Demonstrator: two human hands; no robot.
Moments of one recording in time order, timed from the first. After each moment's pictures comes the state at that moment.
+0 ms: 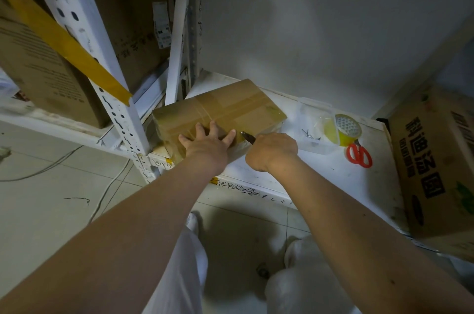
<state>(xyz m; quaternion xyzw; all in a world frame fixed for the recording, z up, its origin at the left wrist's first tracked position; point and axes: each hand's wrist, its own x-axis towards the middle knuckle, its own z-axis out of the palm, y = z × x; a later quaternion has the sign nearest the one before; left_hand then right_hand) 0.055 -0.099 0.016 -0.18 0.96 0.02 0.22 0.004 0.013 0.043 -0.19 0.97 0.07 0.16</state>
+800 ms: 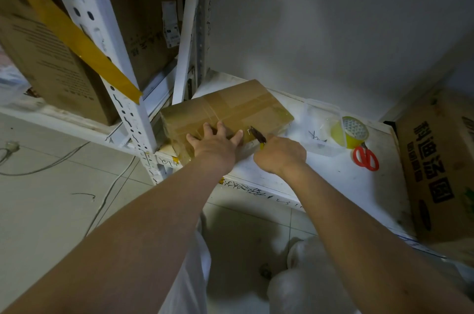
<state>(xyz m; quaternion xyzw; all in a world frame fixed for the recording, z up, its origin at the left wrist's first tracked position) 0.055 -0.098 0.019 -0.18 0.96 0.03 0.23 0.005 0.019 0.035 -0.16 0.97 -0.02 0.15</state>
